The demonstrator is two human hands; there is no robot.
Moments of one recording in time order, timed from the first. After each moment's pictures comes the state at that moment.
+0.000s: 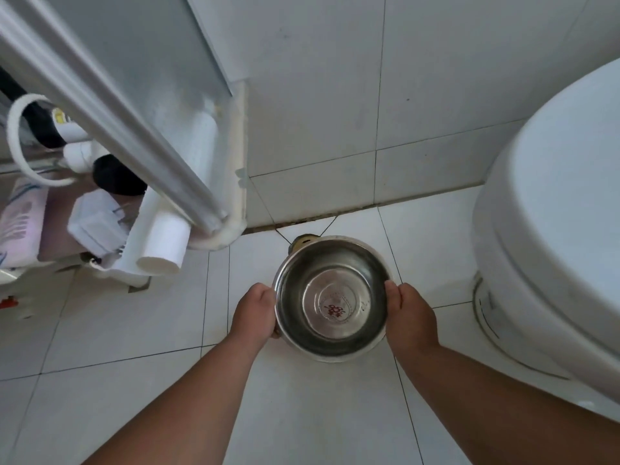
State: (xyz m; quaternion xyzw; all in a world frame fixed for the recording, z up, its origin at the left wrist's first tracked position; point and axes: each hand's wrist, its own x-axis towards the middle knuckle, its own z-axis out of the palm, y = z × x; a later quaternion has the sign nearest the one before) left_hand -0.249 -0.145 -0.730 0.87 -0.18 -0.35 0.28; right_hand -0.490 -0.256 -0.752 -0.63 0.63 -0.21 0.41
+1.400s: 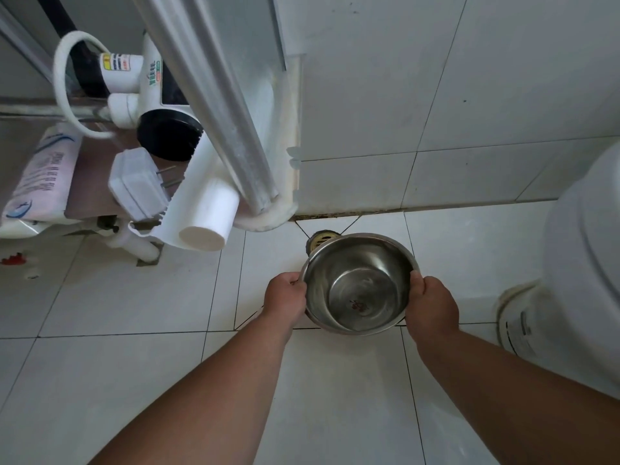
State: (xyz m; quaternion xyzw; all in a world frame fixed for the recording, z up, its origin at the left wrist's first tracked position) left_hand -0.252 -0.169 -0.763 0.84 -0.10 -0.37 0.39; right_hand -0.460 -0.289 -0.759 -0.63 0.66 -0.17 0.36
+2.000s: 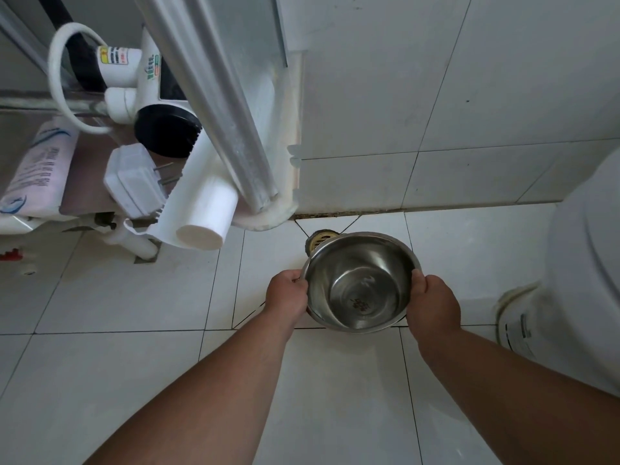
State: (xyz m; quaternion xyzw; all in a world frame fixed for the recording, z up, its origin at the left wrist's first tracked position) left_hand -0.252 -0.176 -0.766 0.83 -0.08 -0.38 0.40; right_hand -0.460 -0.294 -0.758 -0.63 0.66 -0.17 0.37
